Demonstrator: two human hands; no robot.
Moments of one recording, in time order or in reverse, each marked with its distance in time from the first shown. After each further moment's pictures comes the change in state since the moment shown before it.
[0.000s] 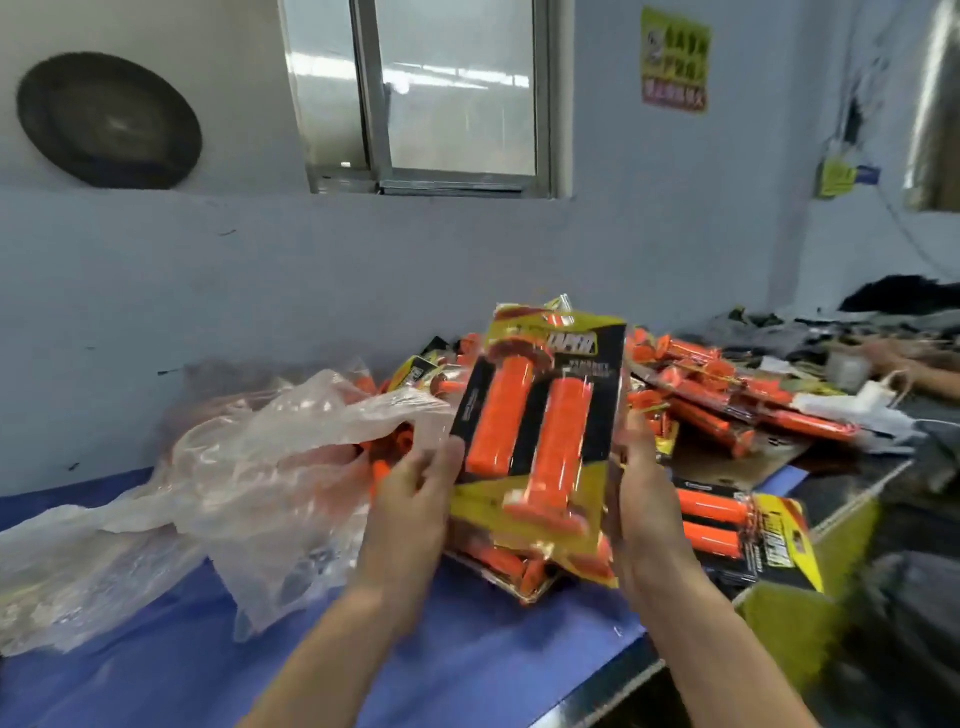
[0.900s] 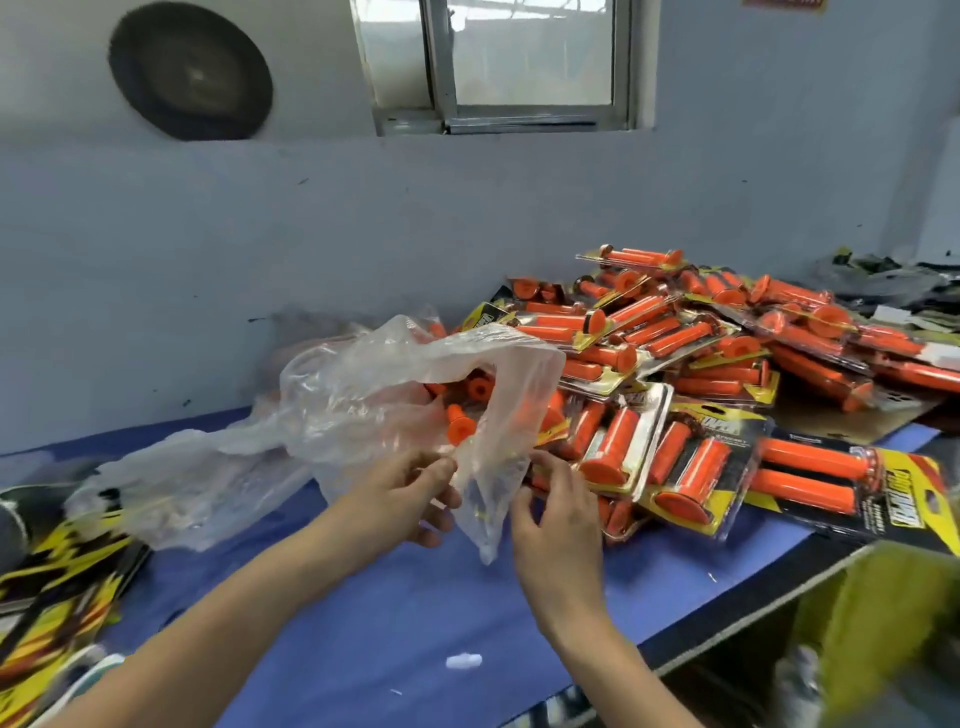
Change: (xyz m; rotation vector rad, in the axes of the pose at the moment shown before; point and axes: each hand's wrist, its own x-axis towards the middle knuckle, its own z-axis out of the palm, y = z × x) left_hand -0.004 -0.035 -0.115 0.358 -0.159 -0.268; right_hand -0.047 0.126 0.083 -0.675 -0.084 -0.335
